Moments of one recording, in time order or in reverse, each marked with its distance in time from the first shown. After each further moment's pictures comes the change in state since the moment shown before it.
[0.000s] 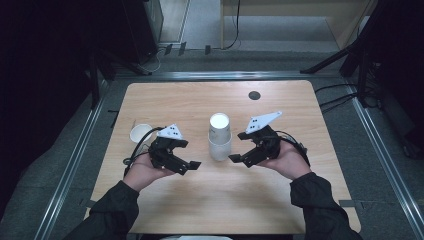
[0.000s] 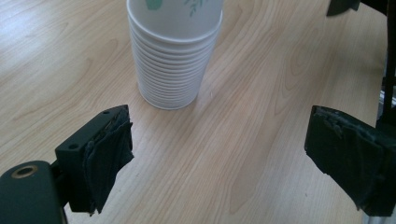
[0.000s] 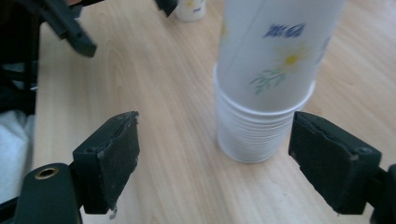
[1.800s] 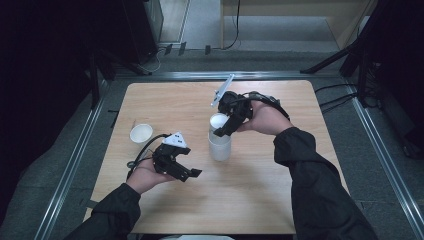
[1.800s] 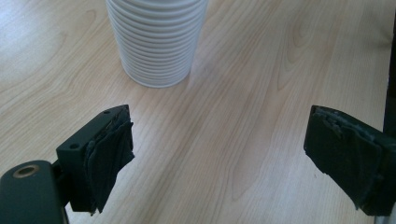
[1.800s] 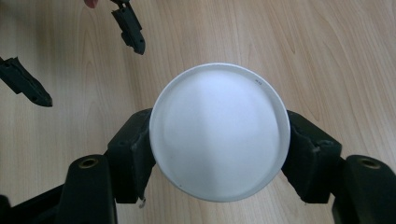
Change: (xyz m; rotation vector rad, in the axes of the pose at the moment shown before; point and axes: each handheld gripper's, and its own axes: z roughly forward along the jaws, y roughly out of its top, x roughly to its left) left arm 0.004 -0.015 0.019 0.053 -0.033 0.022; right arm -0.031 0.108 0.035 0.346 0.023 -0.221
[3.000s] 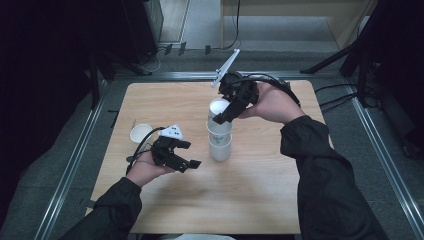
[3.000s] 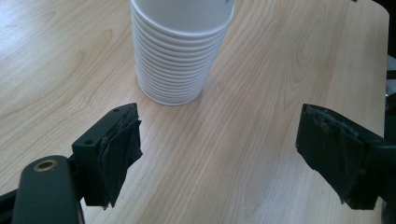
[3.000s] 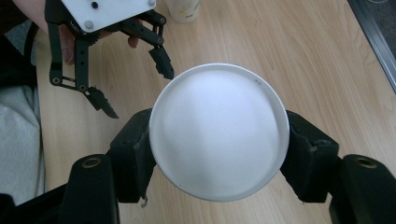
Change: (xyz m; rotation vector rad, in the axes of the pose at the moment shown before) left arm 0.017 0.006 -0.004 -0.047 -0.022 -0.018; right arm 0.013 0.032 -0.066 -0.017 -0.029 0.059
